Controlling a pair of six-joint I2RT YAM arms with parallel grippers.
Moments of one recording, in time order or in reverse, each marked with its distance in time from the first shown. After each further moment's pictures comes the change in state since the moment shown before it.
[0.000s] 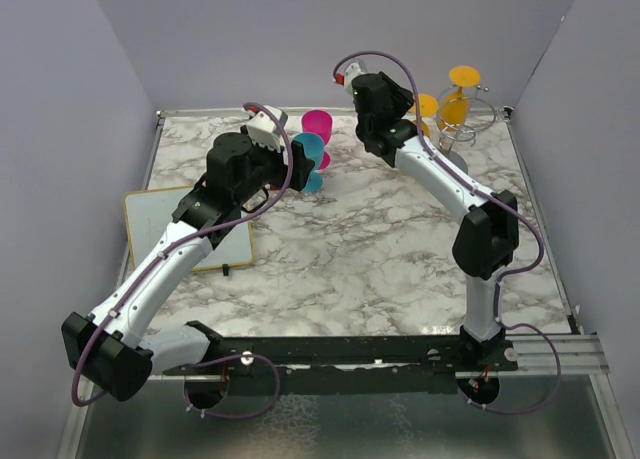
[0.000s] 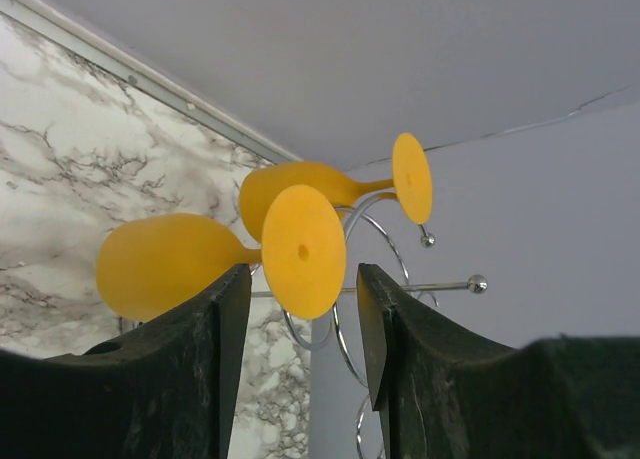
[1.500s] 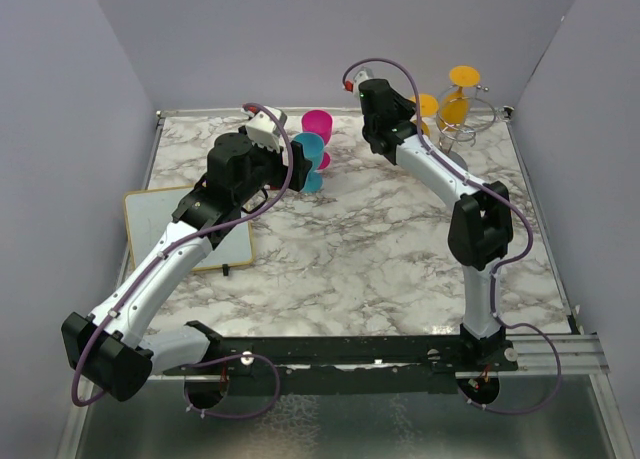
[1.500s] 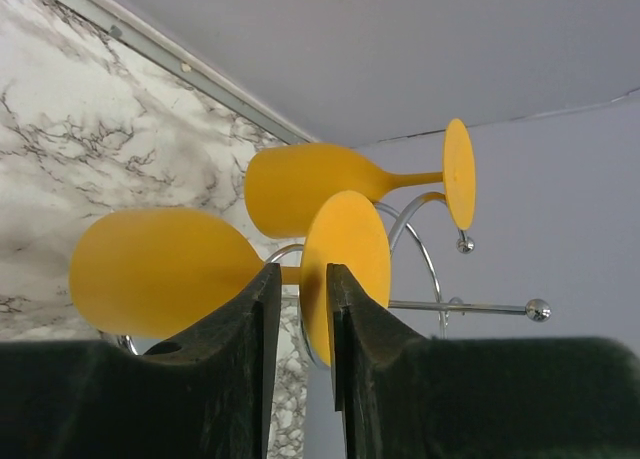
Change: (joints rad) left arm 0.000 0.000 0.000 -0.019 -0.042 0.008; right arm -0.079 0.082 -0.023 0.047 -0.019 -0.024
